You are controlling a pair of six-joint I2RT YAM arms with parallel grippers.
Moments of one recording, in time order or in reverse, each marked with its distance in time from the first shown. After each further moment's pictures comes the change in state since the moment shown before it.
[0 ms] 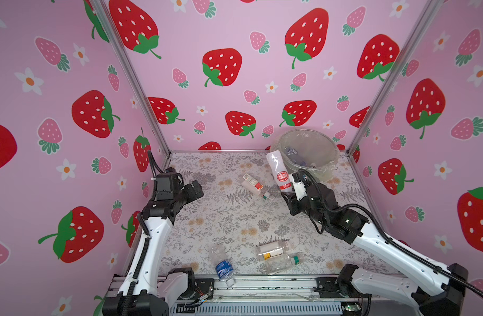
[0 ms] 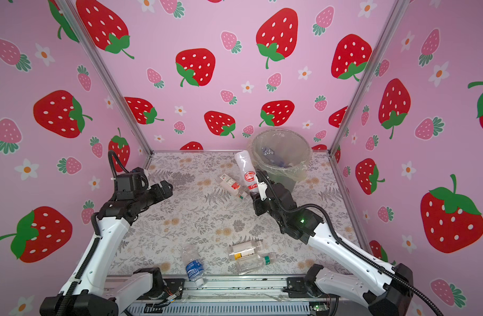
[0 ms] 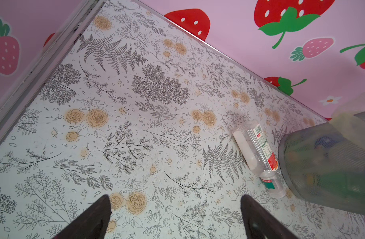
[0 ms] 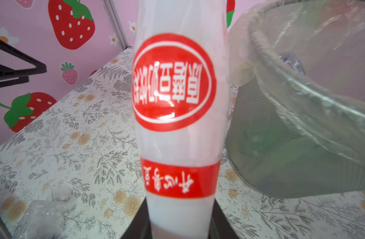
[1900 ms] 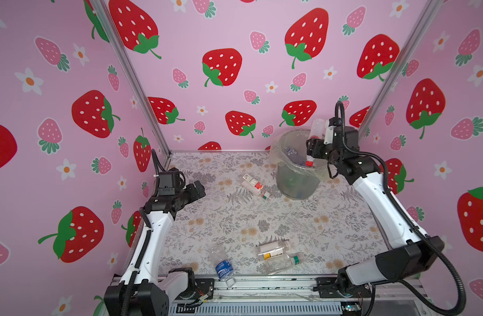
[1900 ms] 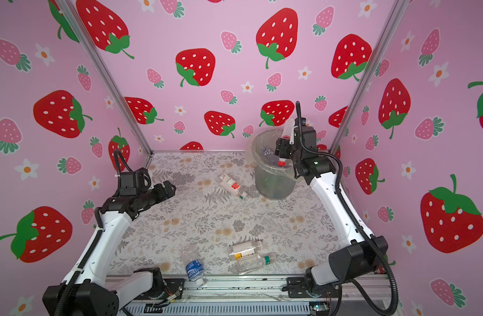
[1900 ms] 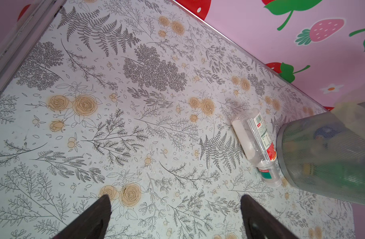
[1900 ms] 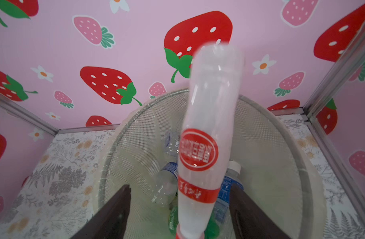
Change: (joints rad) left arm 0.000 0.063 0.024 -0.034 0.053 0.006; right arm -0.502 0.451 0.671 -0.199 -0.156 0.092
